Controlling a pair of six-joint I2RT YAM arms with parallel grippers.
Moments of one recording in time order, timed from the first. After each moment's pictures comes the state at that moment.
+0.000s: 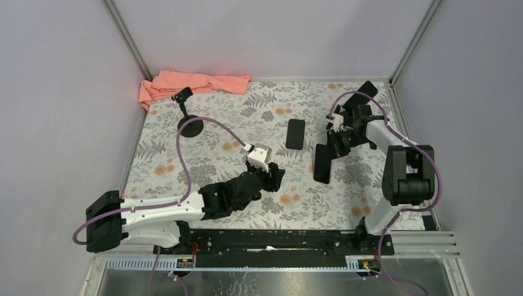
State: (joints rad) left arm -1.23 1.17 0.69 0.17 -0.61 -0.46; right arm 0.02 1.69 1.11 -0.79 -0.75 -0.40
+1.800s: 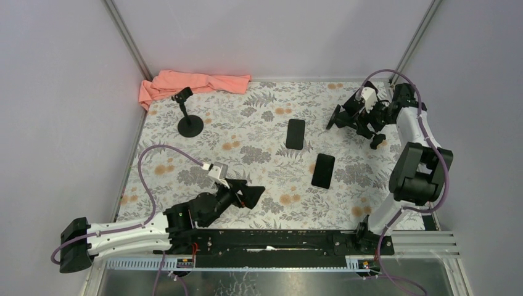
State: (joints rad) left arm -1.23 0.62 0.22 0.25 -0.53 -0.67; right arm -0.26 1.71 1.36 -0.74 -0.59 -1.02
